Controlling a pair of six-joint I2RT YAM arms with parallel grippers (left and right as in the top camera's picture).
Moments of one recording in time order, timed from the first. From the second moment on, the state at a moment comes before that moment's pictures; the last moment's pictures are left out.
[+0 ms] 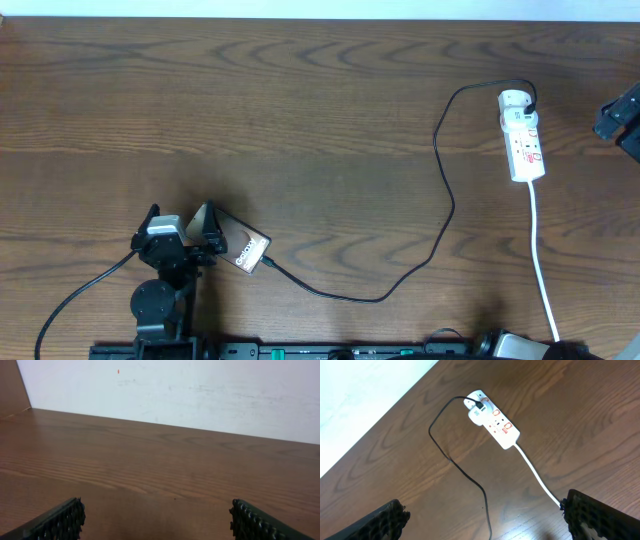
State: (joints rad) left arm 0.04 0.01 0.02 -0.11 0.02 -0.11; right arm -0.40 1.43 2.11 -1.59 -0.12 0.36
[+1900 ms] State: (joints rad) left arm 0.04 0.01 0.02 -0.11 0.01 -0.11; right arm 0.07 0.21 0.01 0.23 0.04 0.20
